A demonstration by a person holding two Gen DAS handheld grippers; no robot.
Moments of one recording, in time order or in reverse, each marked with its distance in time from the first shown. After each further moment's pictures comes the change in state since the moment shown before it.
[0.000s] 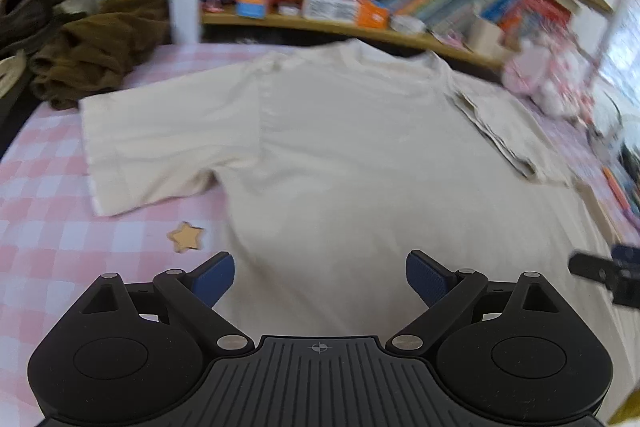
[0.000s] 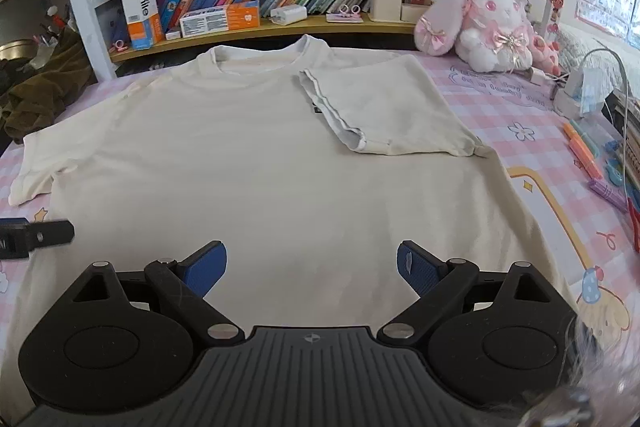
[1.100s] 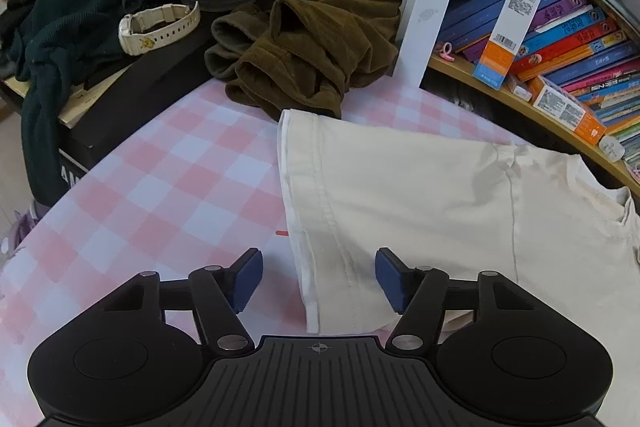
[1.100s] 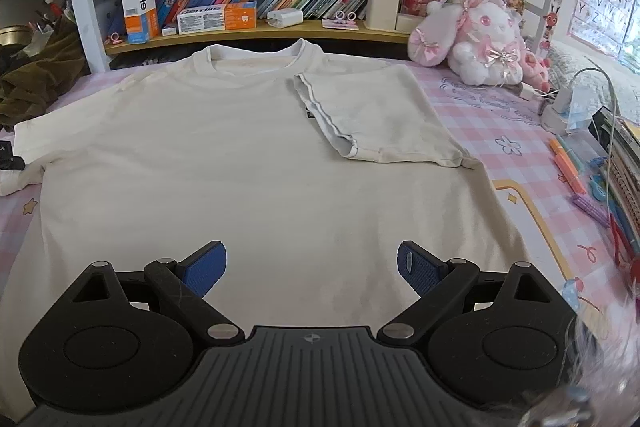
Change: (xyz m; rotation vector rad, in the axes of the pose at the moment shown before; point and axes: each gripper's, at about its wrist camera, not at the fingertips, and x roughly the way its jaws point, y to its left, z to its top) left arm 0.044 0.124 0.042 -0.352 -0.085 0.324; right arm -0.008 0.002 0.001 -0.035 -0.008 -0.053
